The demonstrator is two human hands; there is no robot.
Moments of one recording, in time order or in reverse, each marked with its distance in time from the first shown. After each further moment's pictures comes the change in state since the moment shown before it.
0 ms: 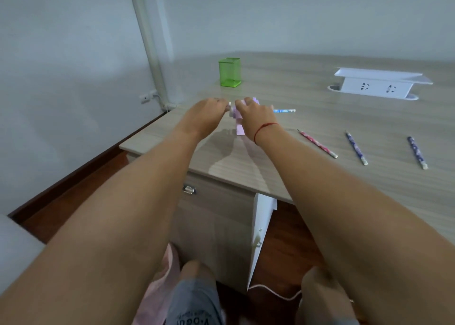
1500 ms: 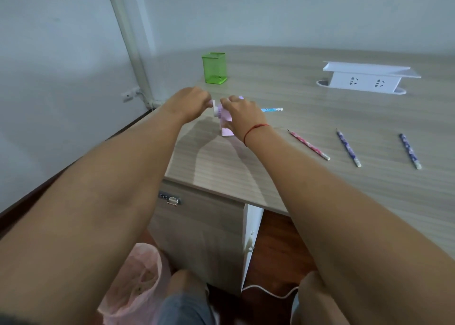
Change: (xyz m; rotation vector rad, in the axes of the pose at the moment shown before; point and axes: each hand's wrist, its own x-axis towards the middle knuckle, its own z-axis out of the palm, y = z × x) left_hand 0.050 -0.029 0.016 0.032 -0.163 -0.018; right_hand 0.018 0.009 0.011 0.111 0.021 -0.035
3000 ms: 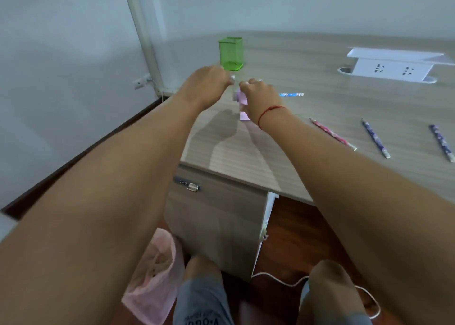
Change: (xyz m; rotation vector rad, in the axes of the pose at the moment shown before) left_hand -0.013 0.005 -0.017 0.016 0.109 0.018; right_hand 0.018 -0.011 0.003 -0.030 -0.008 0.066
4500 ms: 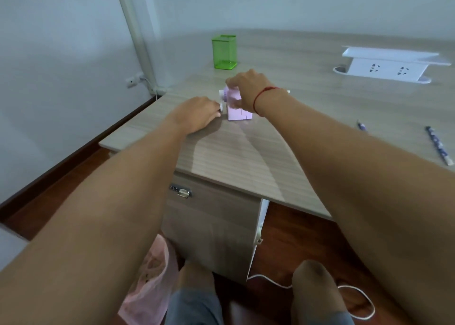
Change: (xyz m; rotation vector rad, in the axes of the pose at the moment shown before) left_hand -0.018 -0.016 0.059 0.004 -0.219 0.051; right_hand 0.001 0.000 -0.045 -0.075 -0.120 -0.173
